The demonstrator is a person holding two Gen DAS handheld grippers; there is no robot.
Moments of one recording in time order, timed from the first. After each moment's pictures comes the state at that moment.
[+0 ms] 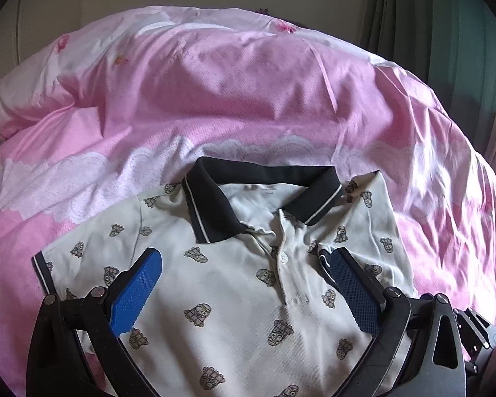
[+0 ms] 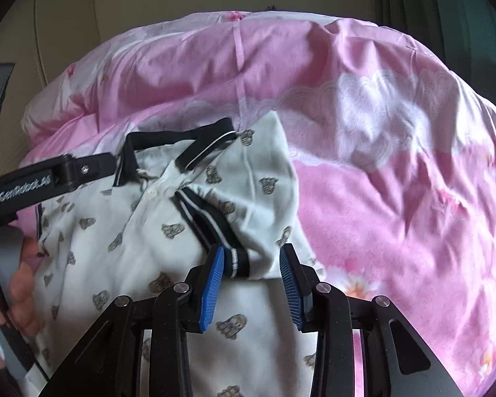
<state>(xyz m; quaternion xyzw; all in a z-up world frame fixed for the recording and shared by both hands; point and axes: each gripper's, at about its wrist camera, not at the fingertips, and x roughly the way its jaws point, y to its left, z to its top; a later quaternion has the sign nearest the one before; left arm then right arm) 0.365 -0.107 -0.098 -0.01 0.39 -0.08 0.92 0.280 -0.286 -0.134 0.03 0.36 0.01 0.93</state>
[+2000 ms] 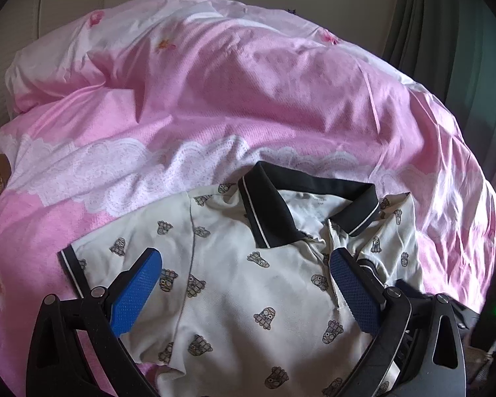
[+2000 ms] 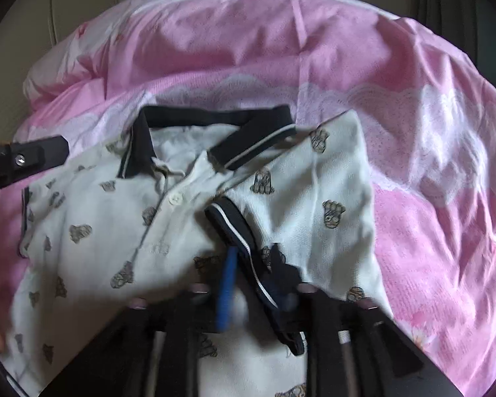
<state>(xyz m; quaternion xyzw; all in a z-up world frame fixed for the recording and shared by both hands) 0.374 -0.044 -0.095 -0.06 0.40 -0.06 0.91 0.334 -0.238 -0.144 -0.02 0.40 0.02 0.92</state>
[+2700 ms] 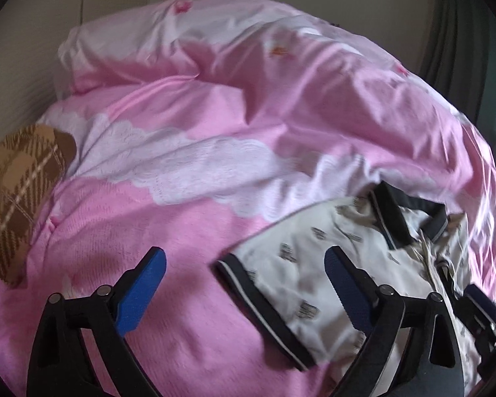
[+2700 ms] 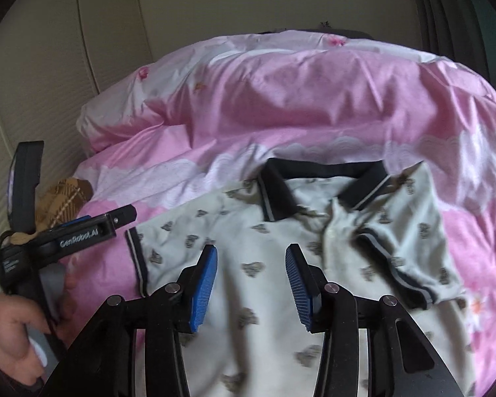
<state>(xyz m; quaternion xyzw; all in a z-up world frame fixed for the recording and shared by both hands) 0.367 0.114 -0.111 -0.08 0.40 0.01 0.91 0.296 -0.126 -0.103 0.05 0.33 0.09 0.94</state>
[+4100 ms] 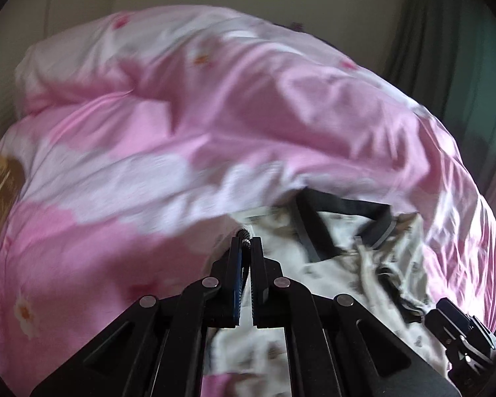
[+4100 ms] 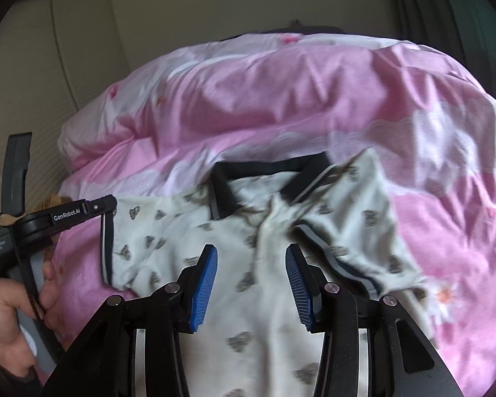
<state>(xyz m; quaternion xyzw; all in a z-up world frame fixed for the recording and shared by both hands) 0.376 0.016 -0.078 -0.07 0.39 -0.07 0.92 0.277 -0.211 -0.097 0.09 0.33 0.05 0.94</state>
